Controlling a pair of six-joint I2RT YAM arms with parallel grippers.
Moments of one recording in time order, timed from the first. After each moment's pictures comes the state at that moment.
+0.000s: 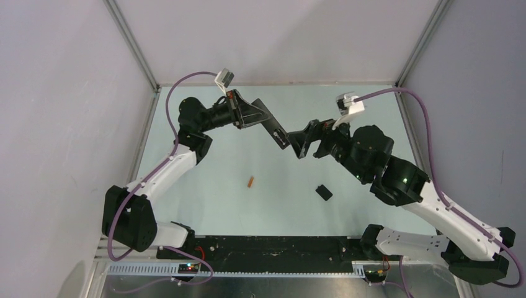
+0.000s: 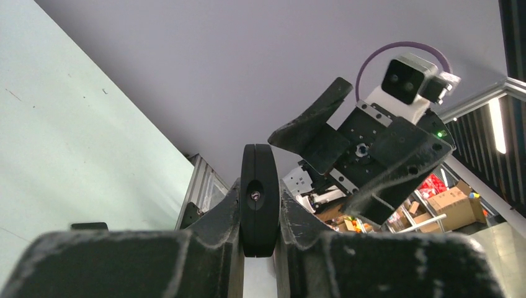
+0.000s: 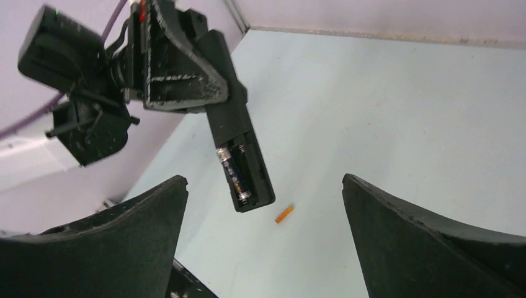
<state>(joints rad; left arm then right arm) -0.39 1.36 1.01 0.67 0.93 -1.29 0.99 0.96 1.28 -0.42 0.35 0.38</state>
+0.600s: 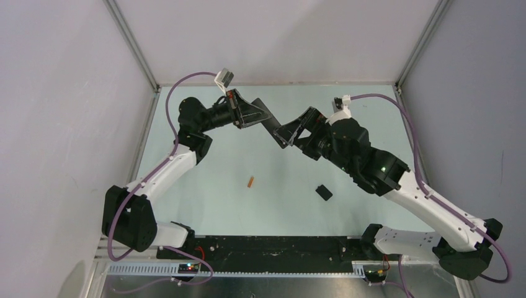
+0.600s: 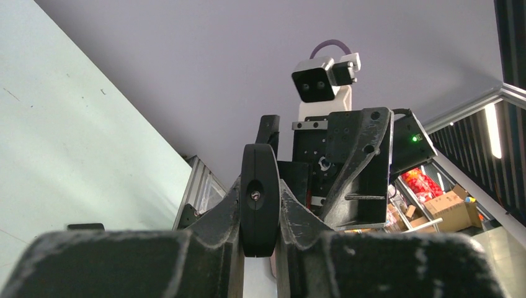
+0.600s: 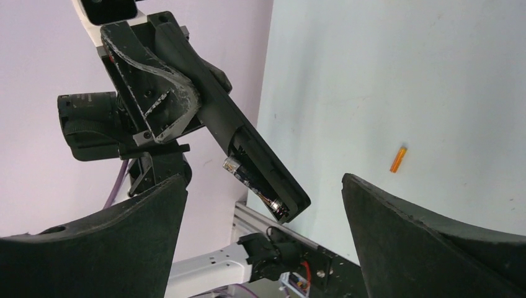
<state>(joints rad) -0.39 1.36 1.01 0.67 0.92 -1.31 0.91 1.05 1.26 -0.46 0.25 1.07</state>
